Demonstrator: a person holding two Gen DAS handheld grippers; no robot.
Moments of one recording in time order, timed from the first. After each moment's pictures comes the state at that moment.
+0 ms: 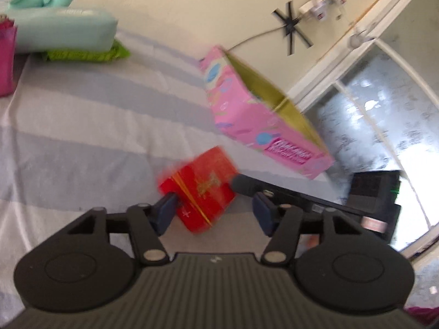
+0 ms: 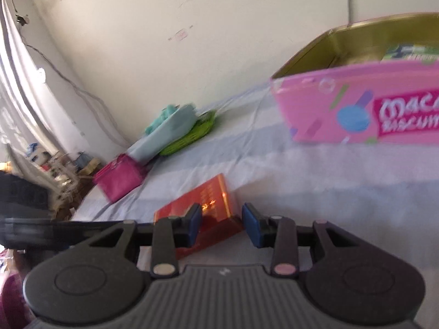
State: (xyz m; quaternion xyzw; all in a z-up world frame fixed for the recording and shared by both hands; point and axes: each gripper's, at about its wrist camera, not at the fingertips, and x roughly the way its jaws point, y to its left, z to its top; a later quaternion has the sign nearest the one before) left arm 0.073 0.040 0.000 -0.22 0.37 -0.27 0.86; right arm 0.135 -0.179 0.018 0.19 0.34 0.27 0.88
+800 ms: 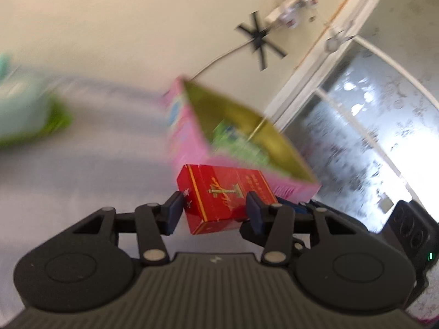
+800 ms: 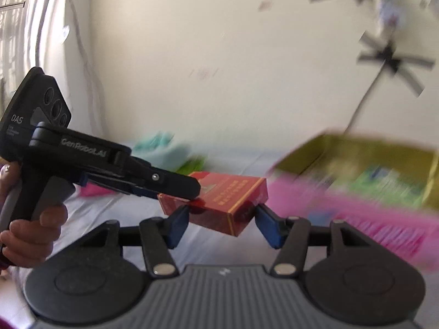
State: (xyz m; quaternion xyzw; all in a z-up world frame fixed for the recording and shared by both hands) left arm 0.133 -0.009 0.063 -0.17 0.31 -0.33 0.88; right arm 0.095 -0.173 0.083 0.00 0.20 0.20 0.96
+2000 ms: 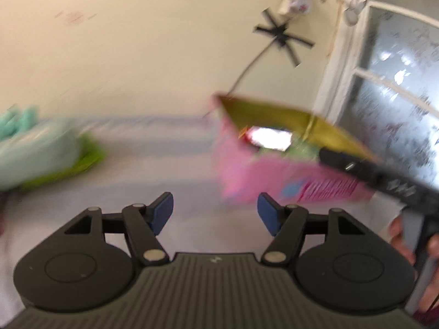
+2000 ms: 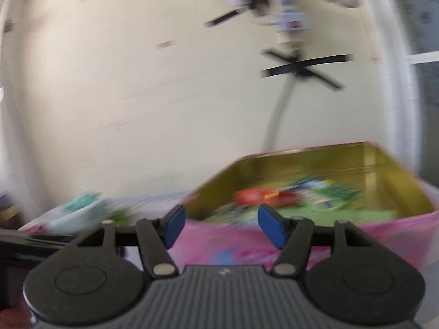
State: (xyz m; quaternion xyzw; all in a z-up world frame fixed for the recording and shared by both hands) left arm 0.103 -0.012 0.032 -0.04 0.27 -0.19 0.94; right arm 0.116 -0.247 0.068 0.10 0.16 0.10 0.98
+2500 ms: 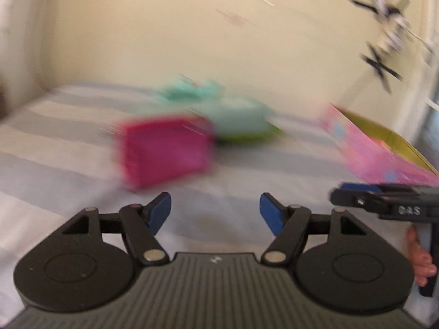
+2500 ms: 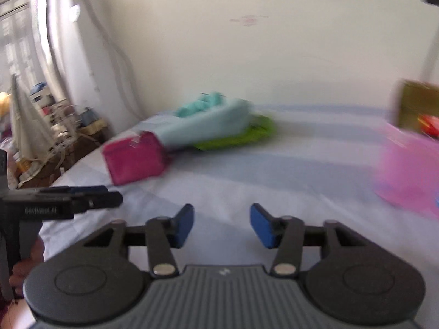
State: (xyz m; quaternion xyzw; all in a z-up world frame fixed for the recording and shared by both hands) left arm 0.033 0.171 0.030 -0.09 0.25 0.00 0.96; right arm 0.158 -0.092 0.045 0.04 0.30 0.32 0.90
